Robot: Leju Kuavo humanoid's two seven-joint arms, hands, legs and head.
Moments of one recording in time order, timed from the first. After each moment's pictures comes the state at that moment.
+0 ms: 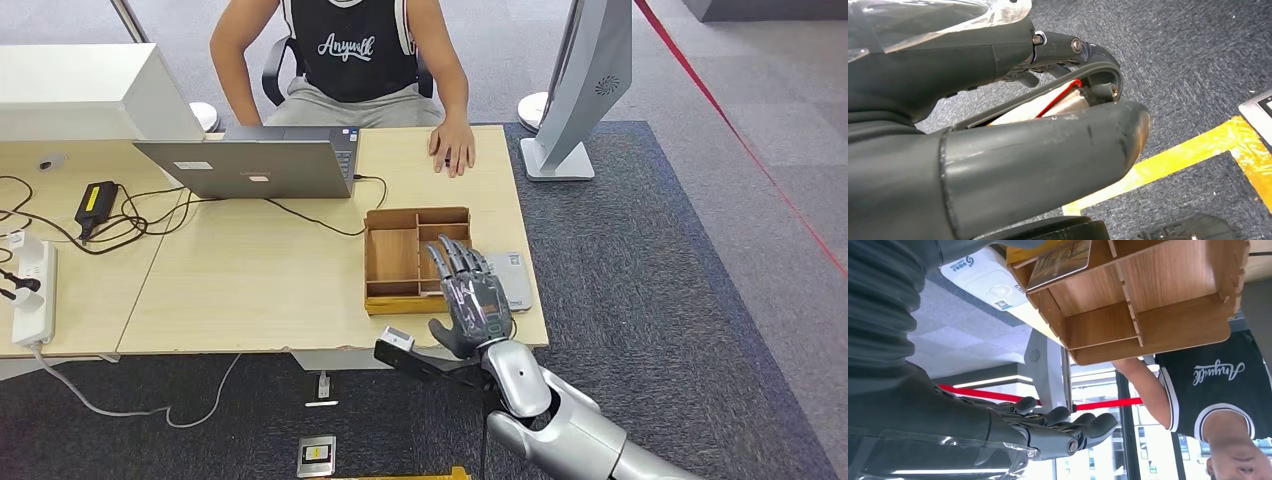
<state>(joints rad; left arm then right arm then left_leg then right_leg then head) -0.11 -0.02 -1.20 -0.29 0.35 0.66 0.18 -0.45 -0.22 0.93 -1.32 1.05 -0.37 0.58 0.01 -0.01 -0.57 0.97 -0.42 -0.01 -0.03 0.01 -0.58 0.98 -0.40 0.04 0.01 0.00</state>
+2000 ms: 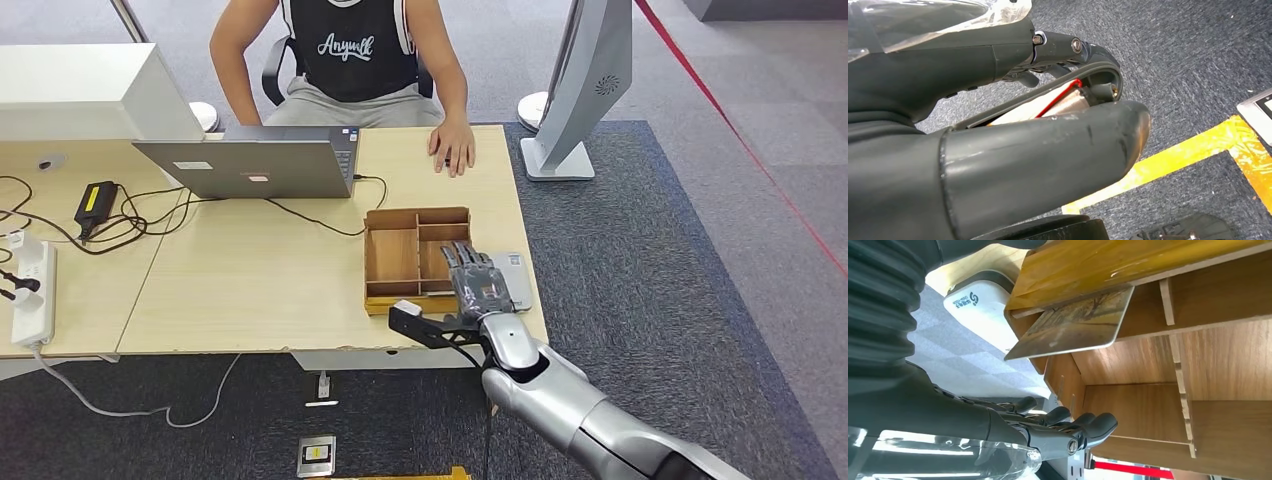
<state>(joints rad) -0.11 -0.02 -1.21 -0.29 0.36 0.66 0.17 -0.59 -0.13 0.94 -0.93 0.87 -0.28 0.52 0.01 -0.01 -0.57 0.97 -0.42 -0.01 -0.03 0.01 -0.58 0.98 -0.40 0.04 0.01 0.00</state>
